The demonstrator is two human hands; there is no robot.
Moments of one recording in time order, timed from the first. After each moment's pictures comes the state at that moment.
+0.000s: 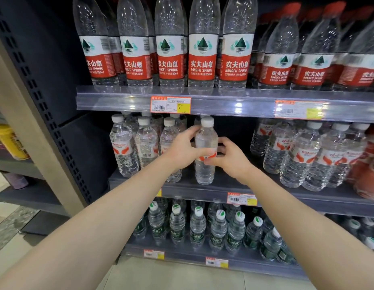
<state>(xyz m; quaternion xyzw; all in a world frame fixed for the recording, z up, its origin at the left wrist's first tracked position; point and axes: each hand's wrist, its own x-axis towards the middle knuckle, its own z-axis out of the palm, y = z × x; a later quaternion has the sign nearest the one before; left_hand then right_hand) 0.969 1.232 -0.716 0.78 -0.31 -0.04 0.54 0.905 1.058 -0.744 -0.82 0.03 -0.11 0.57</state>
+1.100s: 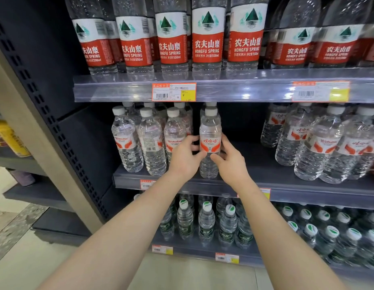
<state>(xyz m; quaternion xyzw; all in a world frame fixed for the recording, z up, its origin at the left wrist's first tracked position) 0.967 1.233 -0.769 0.84 -0.20 0.03 0.51 0.920 1.085 -0.802 -0.82 0.08 -0.21 0.52</state>
